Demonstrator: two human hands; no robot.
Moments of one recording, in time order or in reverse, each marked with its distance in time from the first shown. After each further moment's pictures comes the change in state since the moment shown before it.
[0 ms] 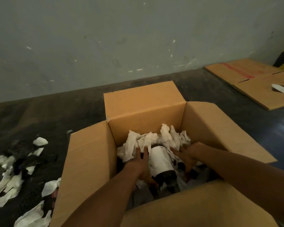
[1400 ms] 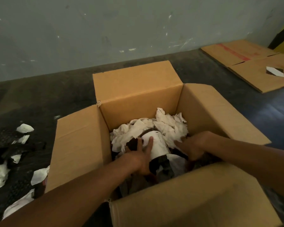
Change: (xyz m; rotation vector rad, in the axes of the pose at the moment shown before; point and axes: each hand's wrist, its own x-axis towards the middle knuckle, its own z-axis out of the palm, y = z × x) left_hand -0.004 0.007 0.016 0.037 -0.099 0.119; right_hand -0.039 -0.011 0.009 0.054 -0.141 0.057
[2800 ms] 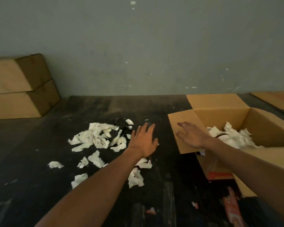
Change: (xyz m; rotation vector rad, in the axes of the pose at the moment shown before) left_hand -0.322 -0.265 0.098 -0.202 0.933 -0.096; right_hand -0.144 -0.358 -0.077 0.524 0.894 -0.162
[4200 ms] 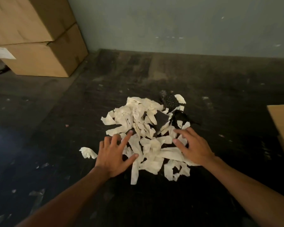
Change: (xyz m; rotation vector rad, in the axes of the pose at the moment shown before) left_hand -0.017 -0.340 0.056 0.253 -0.056 -0.255; right_hand 0.190 -0.133 0.220 0.161 -0.021 -0.296
